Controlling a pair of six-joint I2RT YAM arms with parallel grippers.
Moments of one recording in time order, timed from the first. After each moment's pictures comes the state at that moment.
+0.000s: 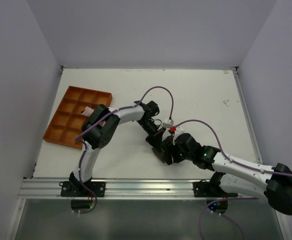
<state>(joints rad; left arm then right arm) -0.73 2.19 1.52 -0.89 1.14 0.84 0.90 1.00 0.44 -0.24 0.04 0.50</state>
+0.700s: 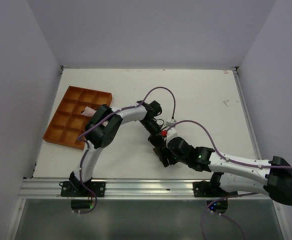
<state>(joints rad) -0.75 2.23 1.57 -0.89 1.12 0.73 1.06 1.03 0.52 -0.28 0.22 0.45</state>
